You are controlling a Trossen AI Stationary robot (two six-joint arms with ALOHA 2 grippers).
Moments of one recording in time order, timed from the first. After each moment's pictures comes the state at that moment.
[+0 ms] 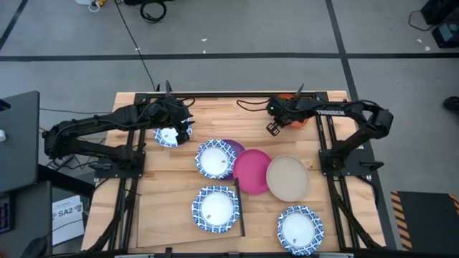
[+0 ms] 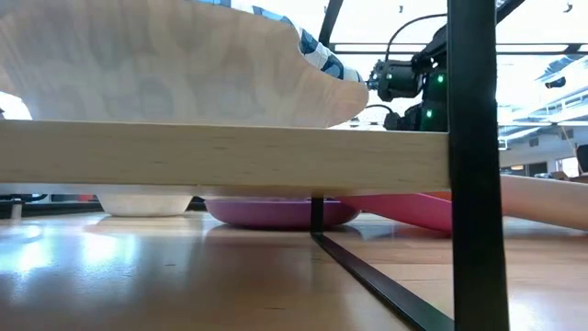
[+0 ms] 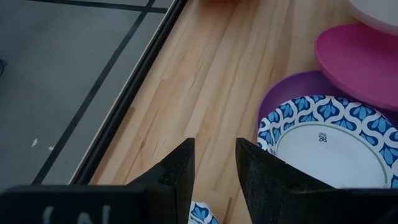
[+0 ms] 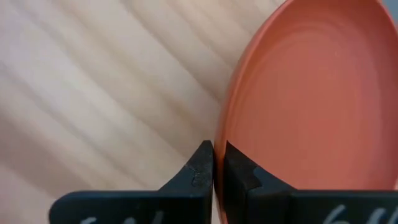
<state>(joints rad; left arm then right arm) 0.28 1.08 0.98 -0.60 -0.21 0.10 -0.52 1.47 0.88 -0.64 0.23 0.22</state>
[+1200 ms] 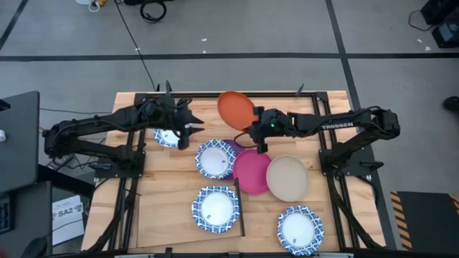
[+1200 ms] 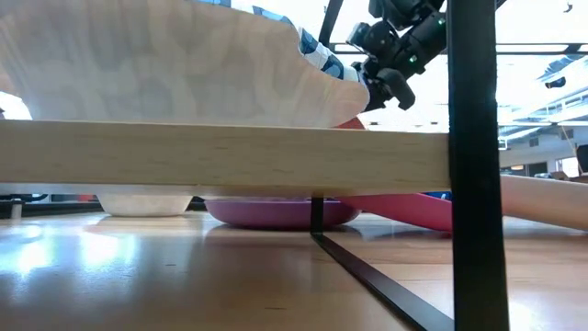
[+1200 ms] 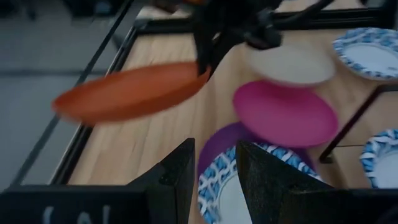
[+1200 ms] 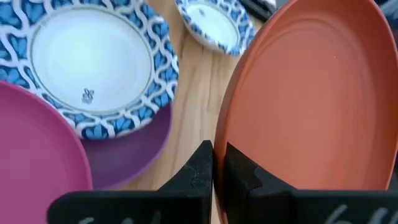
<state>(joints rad) 0.24 1.08 0.98 -0.40 0.07 0.20 -0.16 1.40 0.88 -0.07 0.13 -0.57</state>
